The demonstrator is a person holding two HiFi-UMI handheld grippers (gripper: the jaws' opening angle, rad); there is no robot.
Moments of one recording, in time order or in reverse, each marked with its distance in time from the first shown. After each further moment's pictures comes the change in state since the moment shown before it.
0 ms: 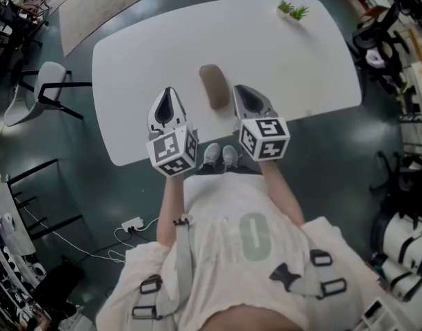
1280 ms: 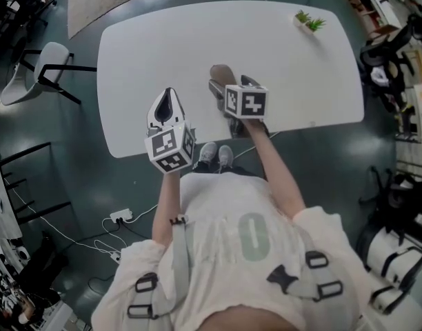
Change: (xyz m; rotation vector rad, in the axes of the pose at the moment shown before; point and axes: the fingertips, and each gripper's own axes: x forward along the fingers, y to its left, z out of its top) left arm 0.004 0.044 -0.020 -0.066 0.057 0.076; right arm 0.106 0.009 -0.044 0.057 0.382 -0.034
